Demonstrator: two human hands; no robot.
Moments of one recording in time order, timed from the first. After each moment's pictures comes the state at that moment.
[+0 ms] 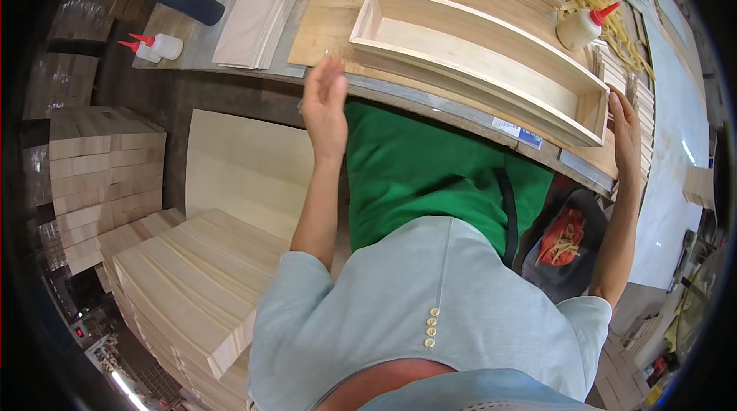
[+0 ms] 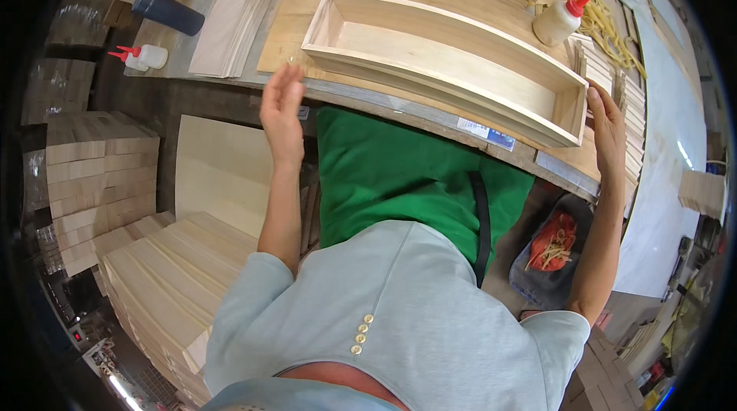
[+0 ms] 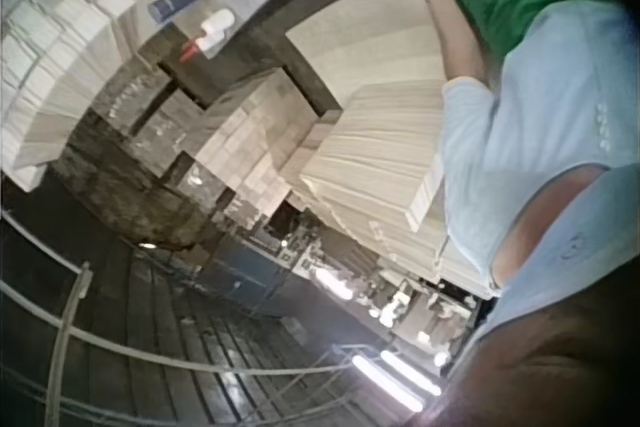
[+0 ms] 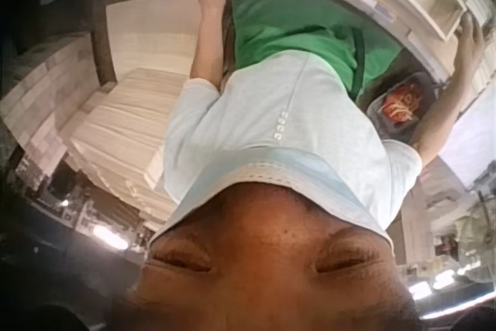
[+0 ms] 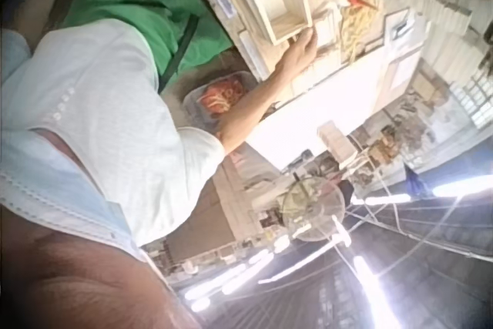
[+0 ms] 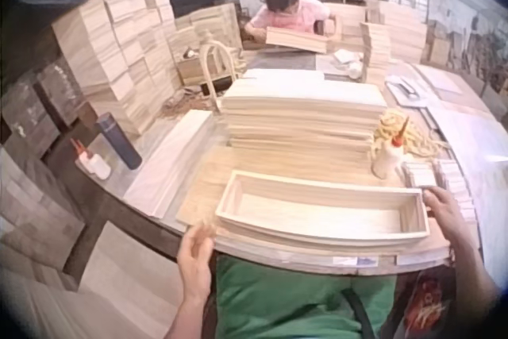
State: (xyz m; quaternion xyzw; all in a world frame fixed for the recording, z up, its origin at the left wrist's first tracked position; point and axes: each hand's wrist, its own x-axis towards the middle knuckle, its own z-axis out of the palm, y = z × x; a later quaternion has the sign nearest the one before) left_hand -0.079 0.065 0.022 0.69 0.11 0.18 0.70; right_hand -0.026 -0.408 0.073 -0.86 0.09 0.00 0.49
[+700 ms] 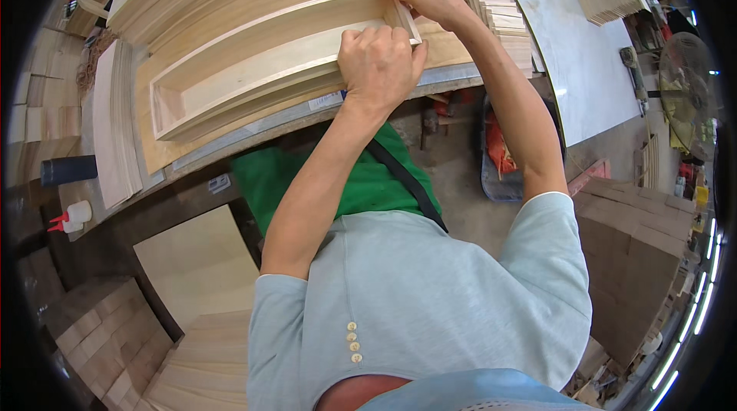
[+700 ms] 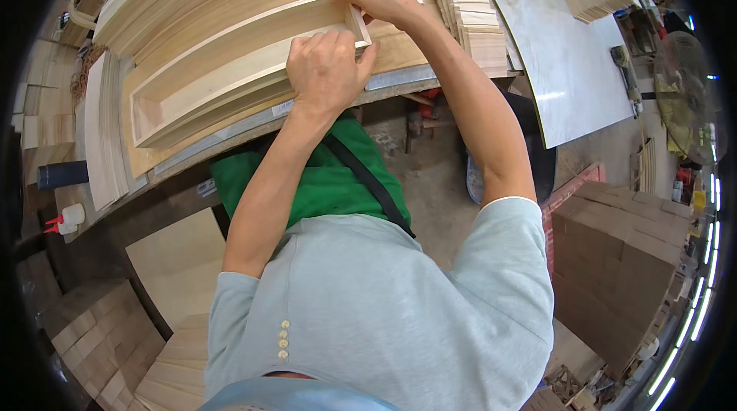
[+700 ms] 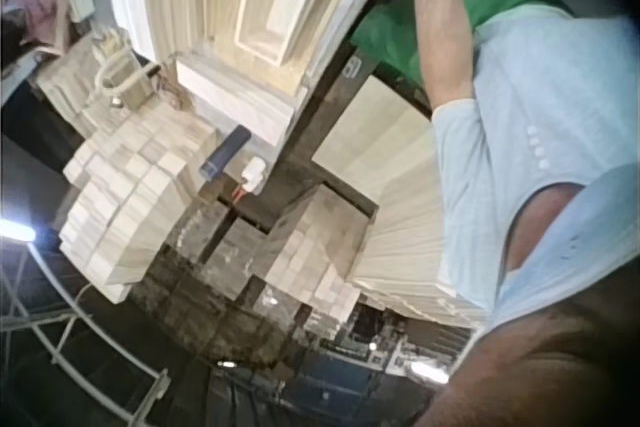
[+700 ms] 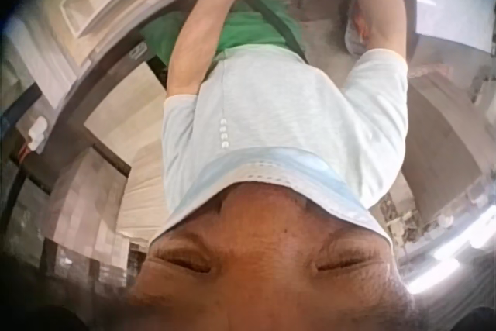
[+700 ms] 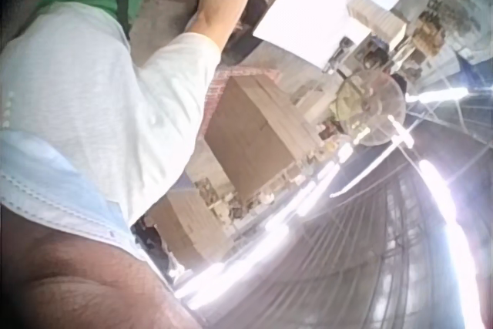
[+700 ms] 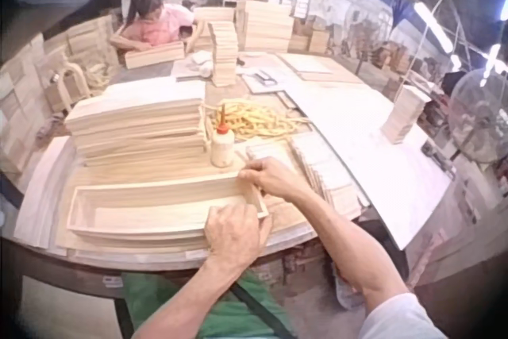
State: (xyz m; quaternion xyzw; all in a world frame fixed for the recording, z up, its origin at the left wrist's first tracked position) left_hand -0.048 -0.246 0.054 0.85 -0.34 0.27 0.27; right_hand 0.001 -0.403 0.080 -0.87 0.06 0.02 0.48
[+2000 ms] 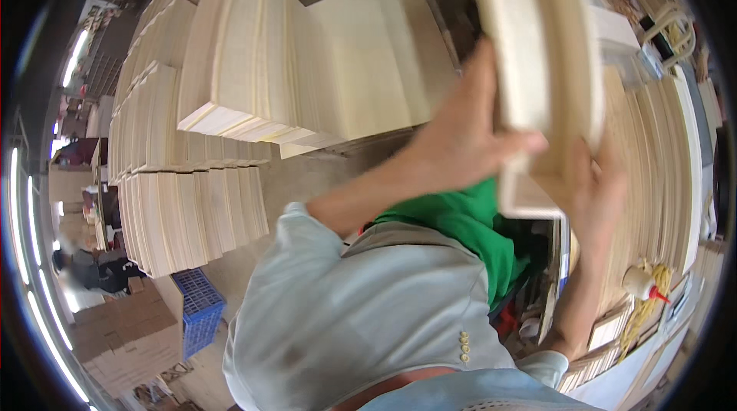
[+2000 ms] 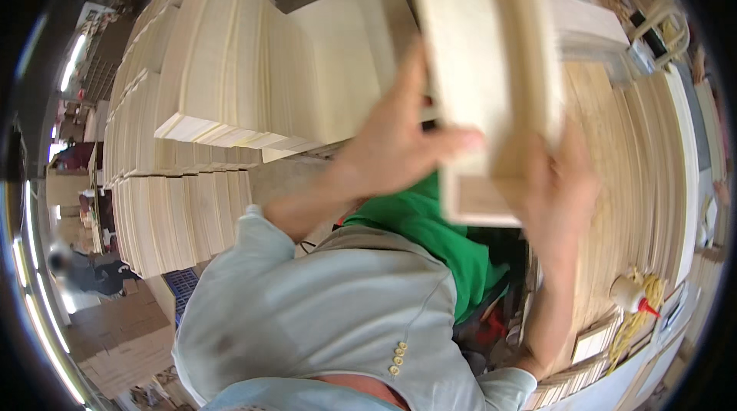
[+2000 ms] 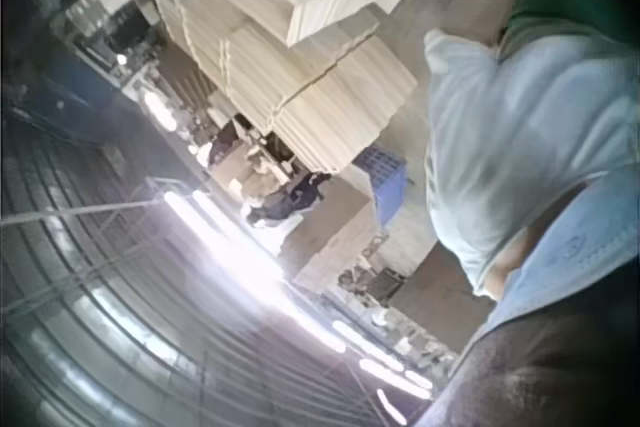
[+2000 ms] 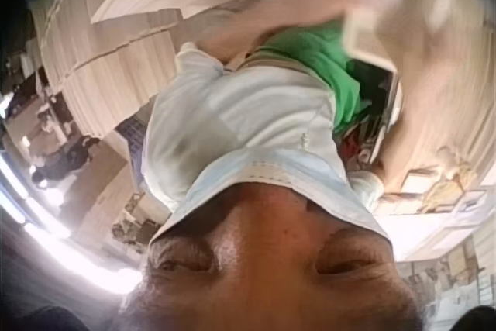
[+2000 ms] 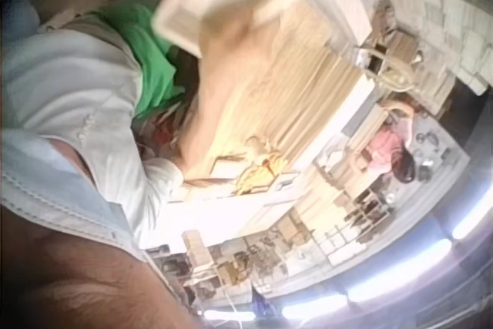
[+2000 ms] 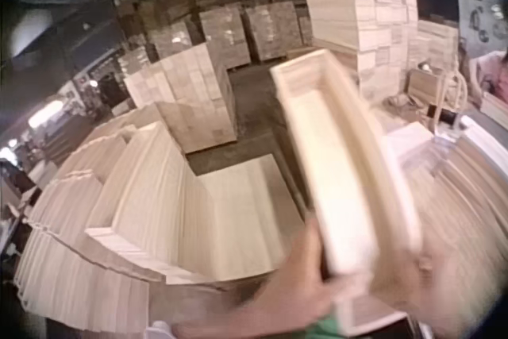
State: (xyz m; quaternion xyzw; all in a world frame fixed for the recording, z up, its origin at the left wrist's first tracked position) left_hand -0.220 0.063 0.142 0.79 0.24 0.33 0.46; right_hand -0.069 -0.067 0.158 -0.75 -0.46 0.08 0.47
